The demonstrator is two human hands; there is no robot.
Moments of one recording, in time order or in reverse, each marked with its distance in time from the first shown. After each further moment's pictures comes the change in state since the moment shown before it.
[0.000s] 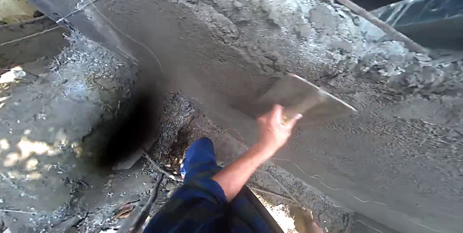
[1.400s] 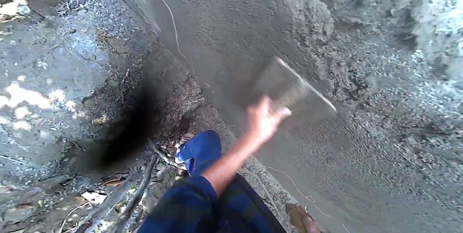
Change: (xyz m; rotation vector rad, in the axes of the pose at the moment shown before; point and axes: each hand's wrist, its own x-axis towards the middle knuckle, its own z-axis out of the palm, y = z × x) left_hand 0.055 -0.091 -0.076 -0.064 0.069 -0.197; right_hand 0.051 -0.091 0.032 -0.342 -0.067 -0.063
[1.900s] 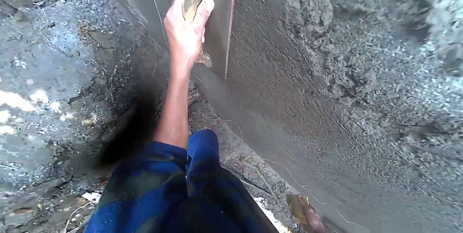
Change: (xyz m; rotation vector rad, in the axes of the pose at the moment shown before) left_hand 0.182 0.001 -0.176 -0.046 0.257 0.163; right_hand -0.002 -0.022 -0.013 0.003 0.074 -0.037
